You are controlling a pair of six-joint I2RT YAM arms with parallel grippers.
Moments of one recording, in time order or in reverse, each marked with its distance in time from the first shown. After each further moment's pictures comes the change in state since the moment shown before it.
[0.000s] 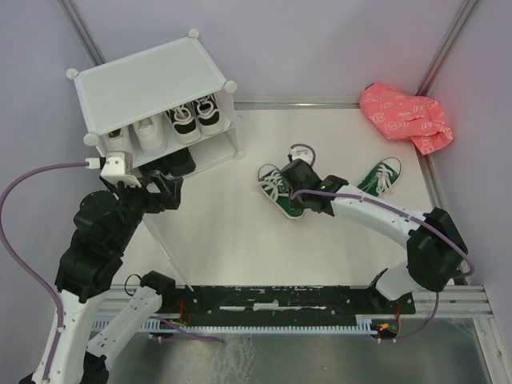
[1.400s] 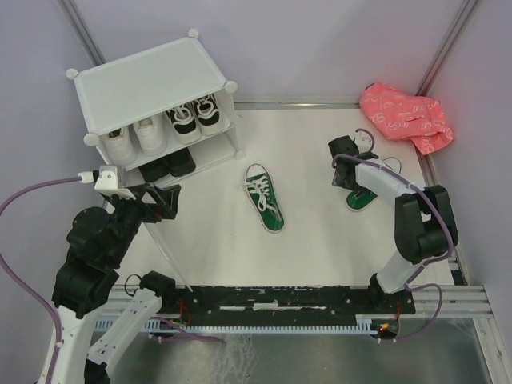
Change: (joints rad) left arm 0.000 -0.110 -0.055 0.003 0.034 -0.024; right arm -0.435 0.175 0.036 -0.068 0.244 0.039
